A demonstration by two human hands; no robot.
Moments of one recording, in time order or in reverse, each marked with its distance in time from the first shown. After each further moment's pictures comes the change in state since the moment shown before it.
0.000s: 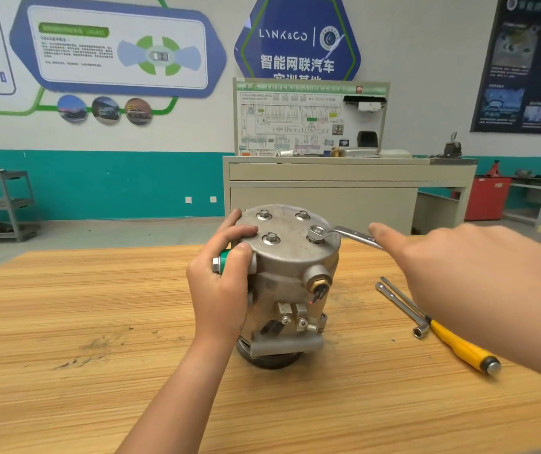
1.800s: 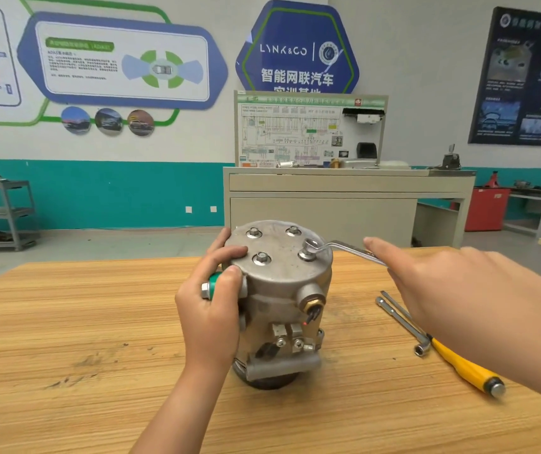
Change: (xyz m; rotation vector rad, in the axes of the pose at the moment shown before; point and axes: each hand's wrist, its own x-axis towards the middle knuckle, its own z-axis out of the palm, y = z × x) left_hand -0.005 -0.002 -0.006 -0.022 0.051 -0.005; right_hand 0.001 0.014 0.017 0.040 0.130 0.059
